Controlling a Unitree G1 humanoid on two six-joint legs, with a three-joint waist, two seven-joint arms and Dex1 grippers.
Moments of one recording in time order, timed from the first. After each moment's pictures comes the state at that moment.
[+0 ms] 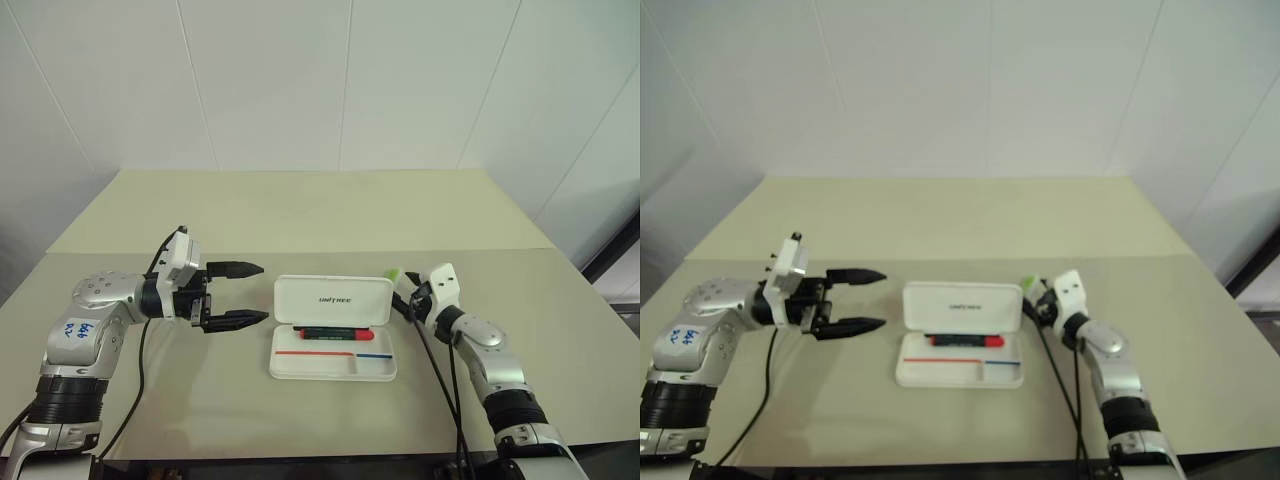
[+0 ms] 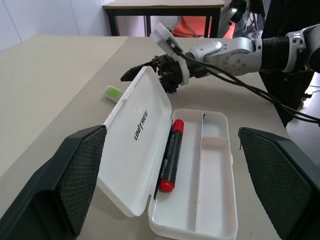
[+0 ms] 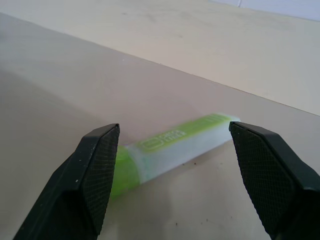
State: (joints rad) left arm -0.56 0.73 0.15 0.05 -0.51 0.36 -1.28; right arm -0.61 -0.32 -0.09 0.56 0.14 -0.06 0.58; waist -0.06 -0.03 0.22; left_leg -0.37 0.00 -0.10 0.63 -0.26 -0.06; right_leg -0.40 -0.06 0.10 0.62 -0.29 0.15
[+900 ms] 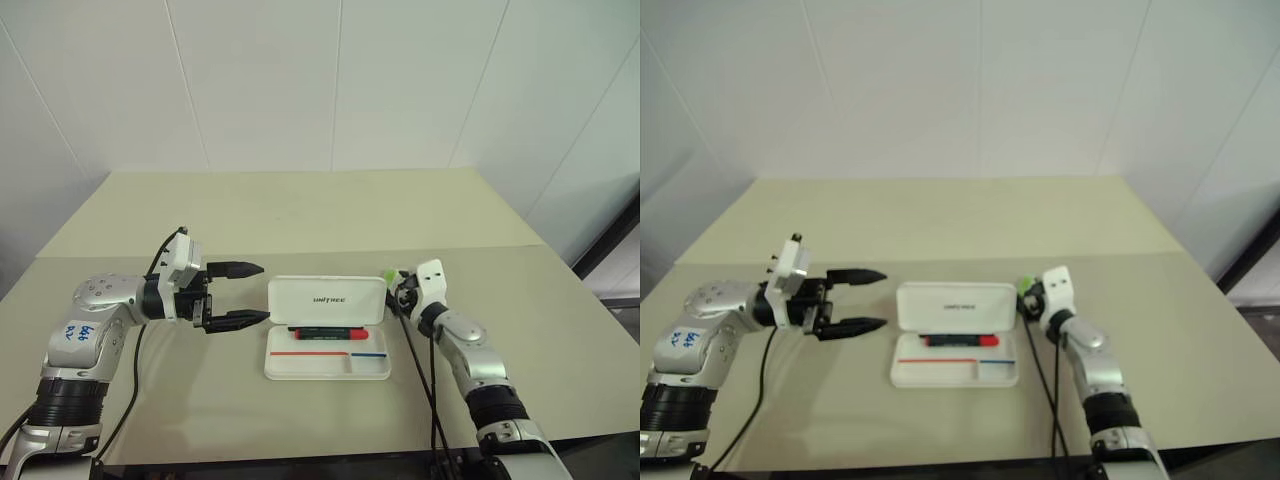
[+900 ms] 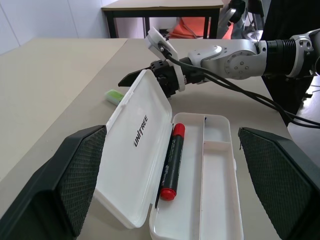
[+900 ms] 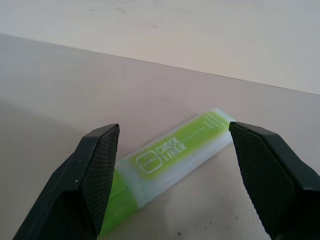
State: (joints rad) left arm -0.56 0.72 0.15 0.04 -0.51 0.35 -1.26; right arm -0.64 -0.24 -0.08 0.50 0.13 0.11 0.41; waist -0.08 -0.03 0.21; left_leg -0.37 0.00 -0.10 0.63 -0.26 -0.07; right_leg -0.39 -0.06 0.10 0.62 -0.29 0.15
